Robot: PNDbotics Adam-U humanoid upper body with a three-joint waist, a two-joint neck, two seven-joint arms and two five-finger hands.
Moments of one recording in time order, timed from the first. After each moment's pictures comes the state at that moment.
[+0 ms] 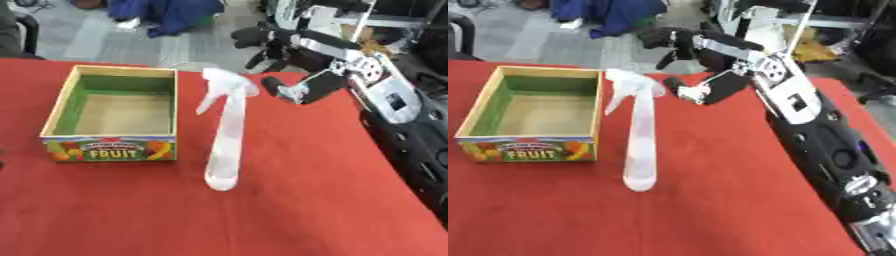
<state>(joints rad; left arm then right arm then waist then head) -0.11 0.25 0.04 -1.83 -0.04 -0.04 0.12 -0.82 -0.48 0.20 -1.35 -0.14 -0.42 0.76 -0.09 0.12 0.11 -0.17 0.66</state>
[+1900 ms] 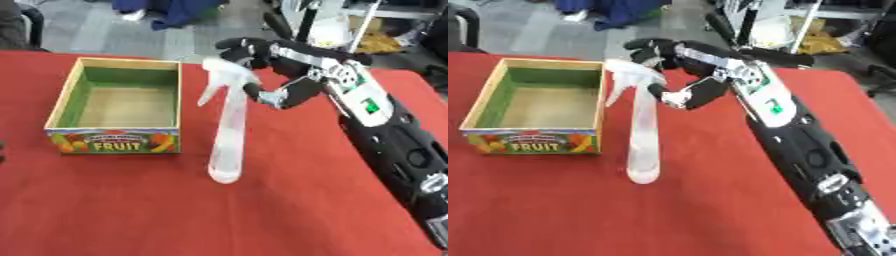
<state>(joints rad) -0.11 0.25 0.03 -1.82 -0.04 -0.04 0.11 -0.82 -0.42 0.21 -1.32 -0.12 -0.43 0.75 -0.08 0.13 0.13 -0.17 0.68</state>
